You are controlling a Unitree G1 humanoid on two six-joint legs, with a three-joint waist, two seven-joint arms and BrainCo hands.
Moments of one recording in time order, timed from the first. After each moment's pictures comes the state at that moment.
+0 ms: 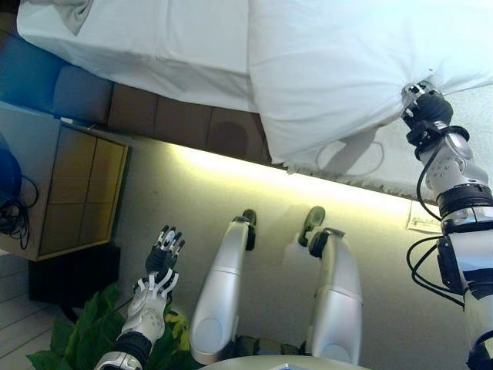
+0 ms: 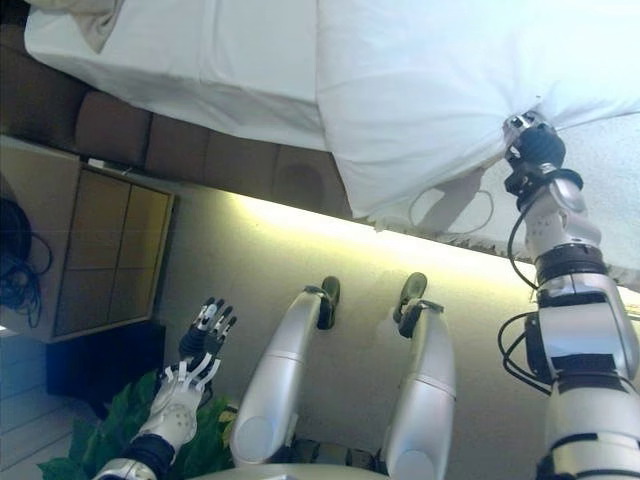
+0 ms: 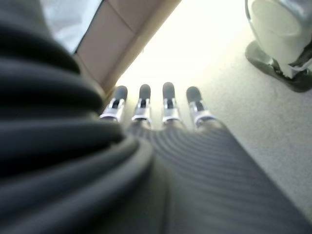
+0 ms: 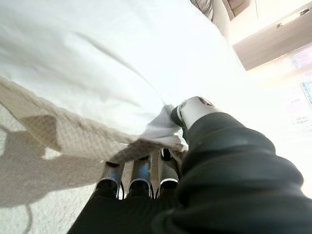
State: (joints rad) left arm -0.06 0.33 -0.25 0.73 -1.10 -0.34 -0.20; right arm -0.99 -0.72 0.17 1.04 1.00 0.00 0.12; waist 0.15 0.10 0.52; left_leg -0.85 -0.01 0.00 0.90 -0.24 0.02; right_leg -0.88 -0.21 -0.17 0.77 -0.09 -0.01
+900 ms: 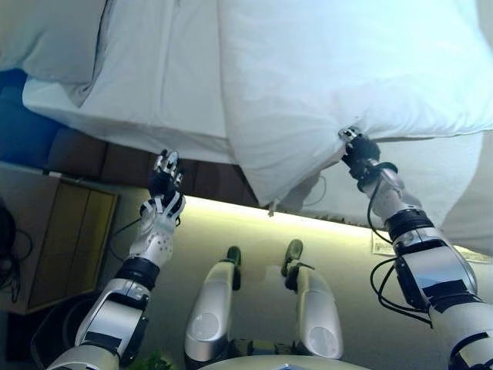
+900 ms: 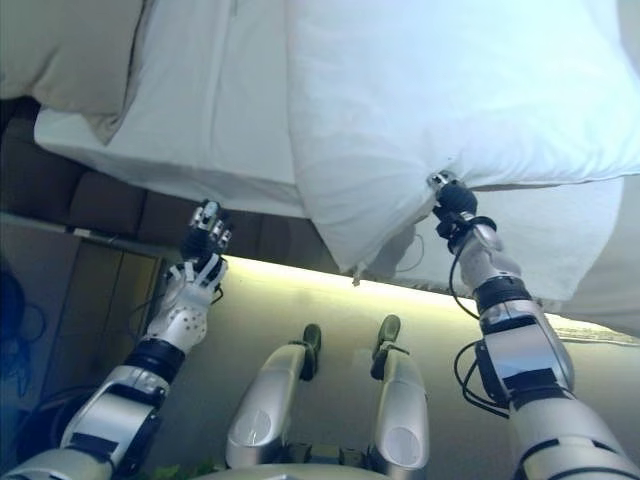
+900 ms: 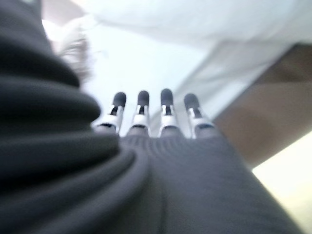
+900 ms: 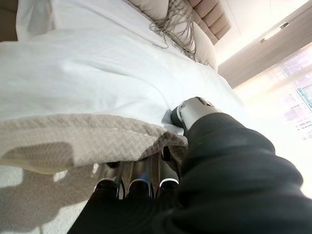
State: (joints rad) left arm -0.53 0.32 -0.31 0.71 -1.09 -0.11 0.08; right arm -0.86 -0.46 0.26 0.99 1.05 0.04 0.16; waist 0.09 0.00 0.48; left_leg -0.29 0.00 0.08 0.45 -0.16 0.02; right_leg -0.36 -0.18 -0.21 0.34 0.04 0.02
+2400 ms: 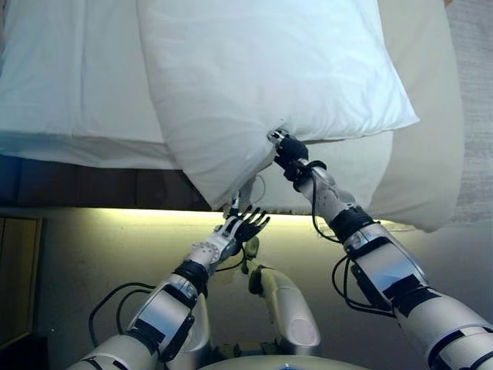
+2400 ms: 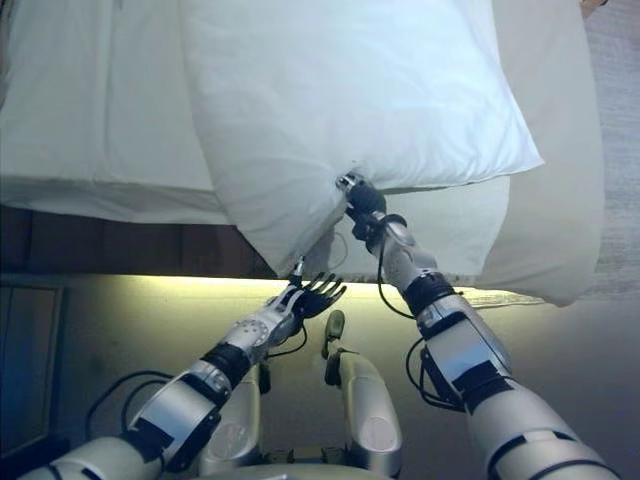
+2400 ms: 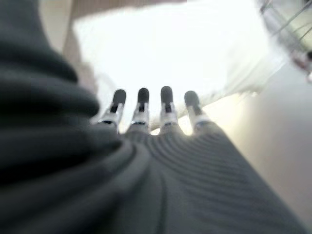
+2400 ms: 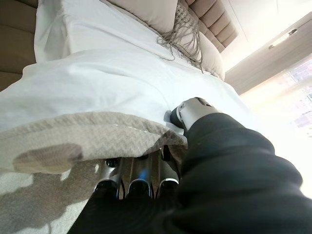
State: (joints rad) left arm -0.60 0.04 -0.48 0.92 -1.82 0.19 -0.06; right arm -0.92 -0.22 0.42 0.90 1.13 0.01 0.08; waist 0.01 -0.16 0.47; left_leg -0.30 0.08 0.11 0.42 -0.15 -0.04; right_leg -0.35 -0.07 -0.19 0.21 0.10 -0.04
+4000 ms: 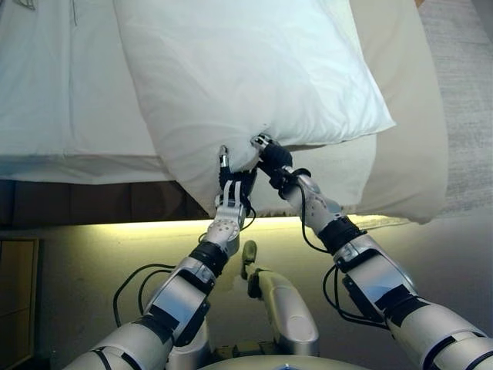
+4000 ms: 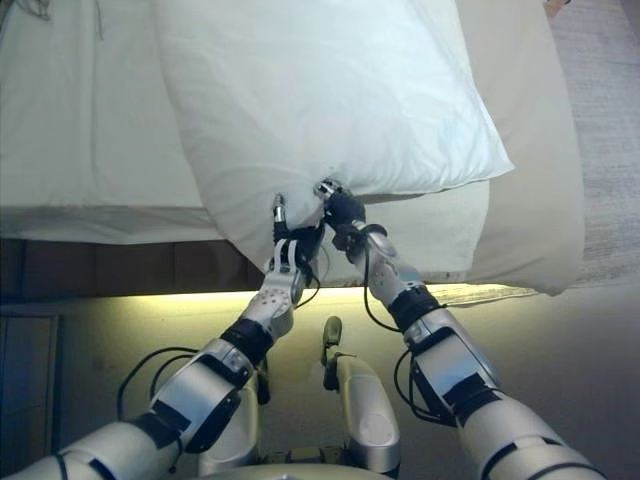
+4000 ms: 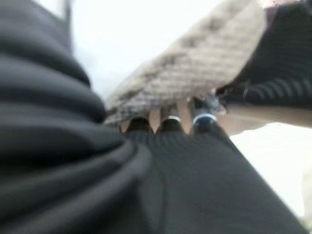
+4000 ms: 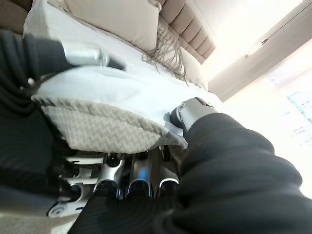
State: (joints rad) left arm -0.72 -0.03 -0.41 0.82 -1.98 -0.30 -0.19; right arm -0.84 -0.16 0.43 0.75 1.12 0.01 0.06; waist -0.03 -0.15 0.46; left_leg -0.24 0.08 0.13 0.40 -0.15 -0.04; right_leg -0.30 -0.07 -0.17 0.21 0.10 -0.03
